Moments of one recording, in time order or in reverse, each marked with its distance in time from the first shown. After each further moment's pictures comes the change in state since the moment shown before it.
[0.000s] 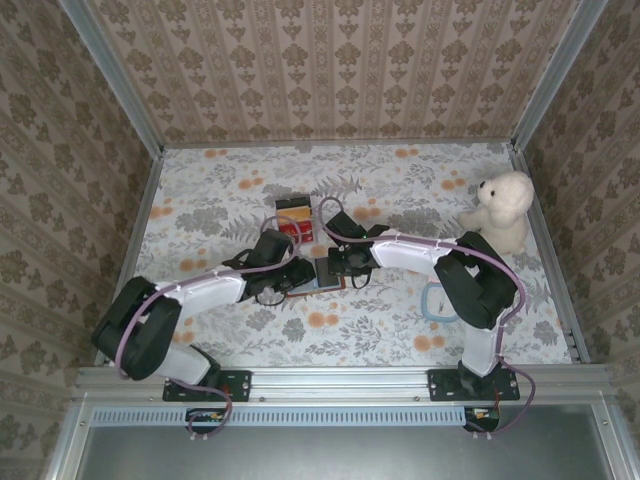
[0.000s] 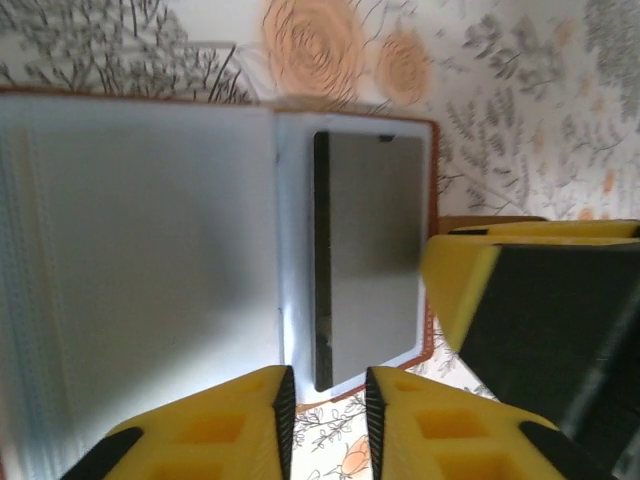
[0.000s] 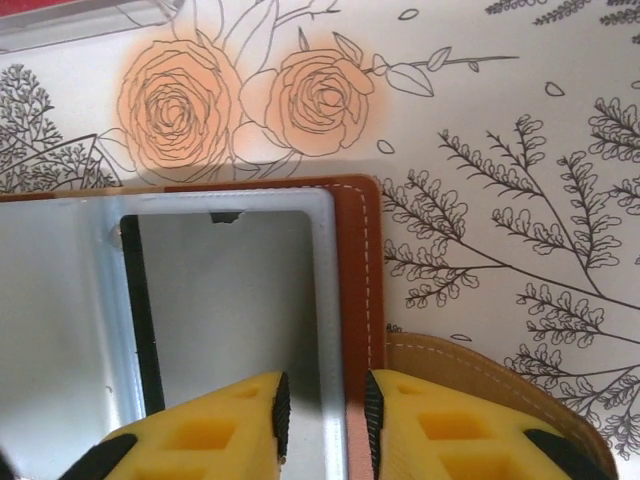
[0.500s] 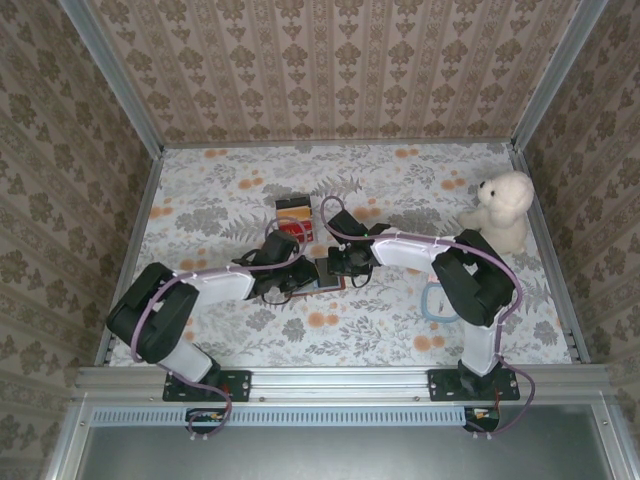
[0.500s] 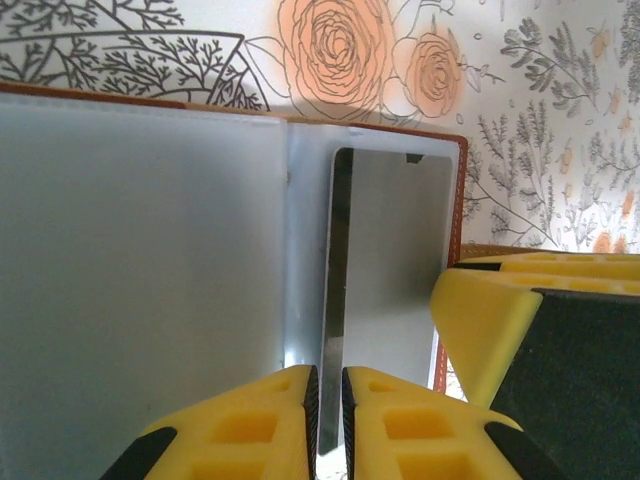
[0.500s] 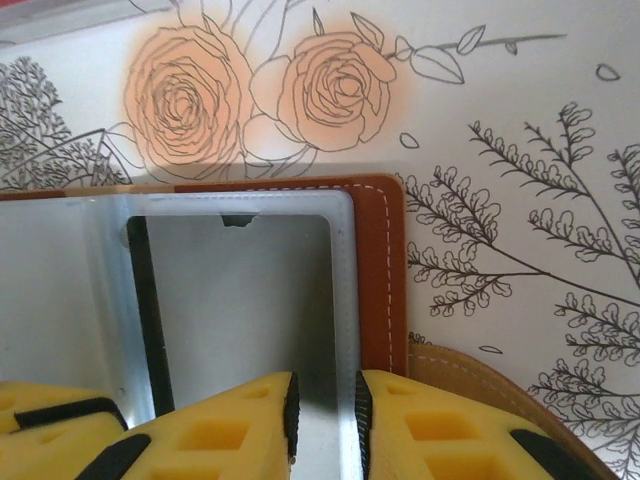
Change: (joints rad) left arm -0.008 0.100 0.011 0.090 -0.002 -0.057; right arm -0.020 0.022 0.000 0.022 -0.080 0.003
